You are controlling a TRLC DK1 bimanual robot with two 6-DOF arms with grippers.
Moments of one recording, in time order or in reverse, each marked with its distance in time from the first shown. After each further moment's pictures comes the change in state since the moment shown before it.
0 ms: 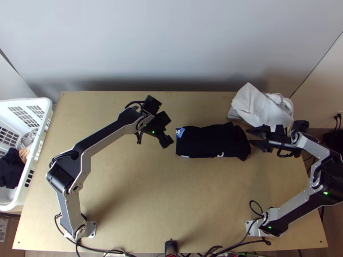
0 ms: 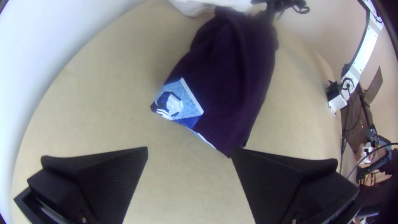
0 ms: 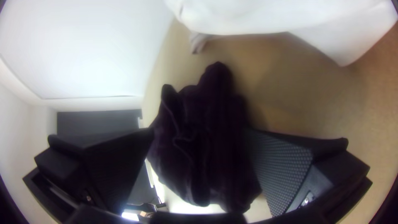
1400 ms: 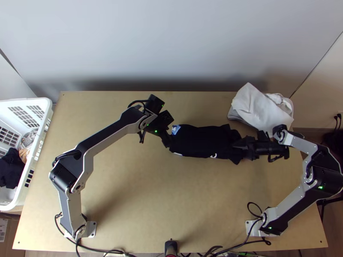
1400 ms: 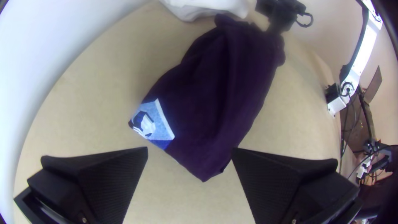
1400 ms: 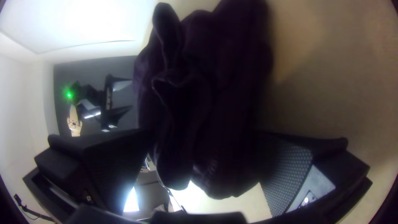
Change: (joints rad) left arm -0.018 0.023 0.046 -0.007 0.000 -0.005; right arm 0.152 0.050 -0.002 -0.362 -0.024 -0.397
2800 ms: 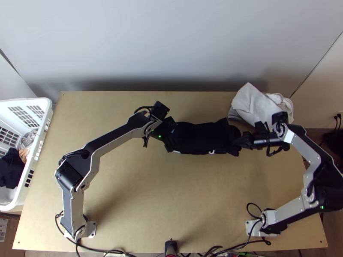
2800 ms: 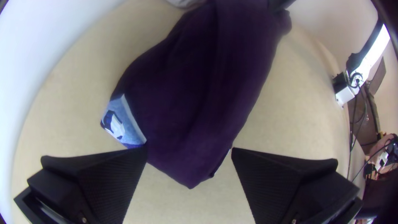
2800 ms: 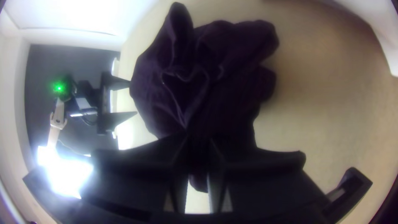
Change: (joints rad) left arm -0.039 0.041 -0.041 0.058 -0.042 0.012; right arm 0.119 -0.193 0.065 0.043 0.213 0.154
